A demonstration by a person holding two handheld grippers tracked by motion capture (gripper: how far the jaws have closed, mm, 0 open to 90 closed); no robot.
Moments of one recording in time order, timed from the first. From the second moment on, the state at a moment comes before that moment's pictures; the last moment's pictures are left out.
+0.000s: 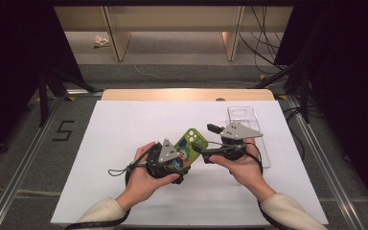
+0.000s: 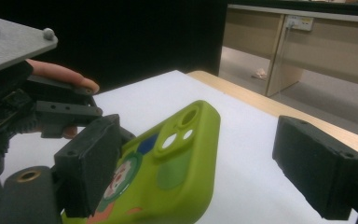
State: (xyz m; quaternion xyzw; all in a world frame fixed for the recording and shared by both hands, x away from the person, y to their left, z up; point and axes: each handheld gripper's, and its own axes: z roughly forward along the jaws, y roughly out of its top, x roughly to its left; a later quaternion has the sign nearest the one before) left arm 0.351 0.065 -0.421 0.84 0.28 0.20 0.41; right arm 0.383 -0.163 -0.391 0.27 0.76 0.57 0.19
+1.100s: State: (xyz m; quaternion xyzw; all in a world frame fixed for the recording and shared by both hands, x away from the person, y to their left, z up) left arm 0.346 0.057 -0.422 0.85 0.27 0.19 0.42; right arm 0.393 -0.146 -0.398 0.28 0.76 0.56 0.16
